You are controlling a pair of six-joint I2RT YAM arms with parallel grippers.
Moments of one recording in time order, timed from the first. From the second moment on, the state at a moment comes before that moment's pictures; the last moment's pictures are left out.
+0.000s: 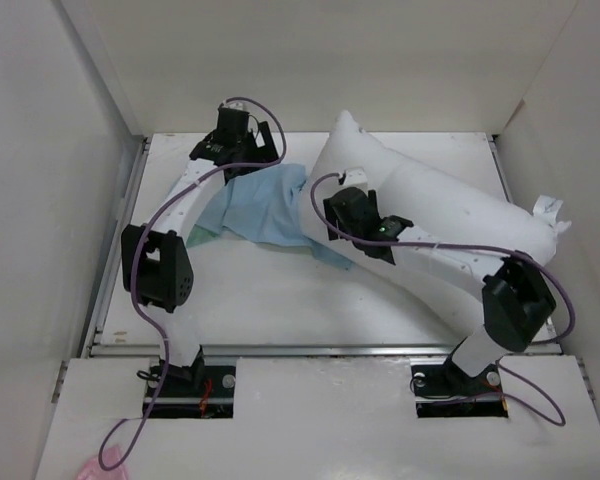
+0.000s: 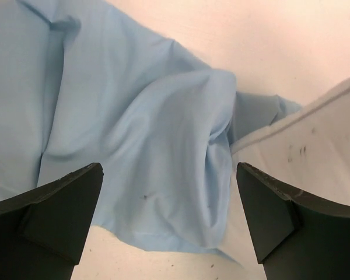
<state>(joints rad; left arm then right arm) -0.29 1.84 1.68 -0.55 -0.05 -0.50 0.74 1.61 1.15 -0.25 0.52 0.33</state>
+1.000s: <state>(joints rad) -0.55 1.68 1.40 -0.60 -0.02 -0.51 0.47 2.03 1.74 -0.50 0.46 0.19</state>
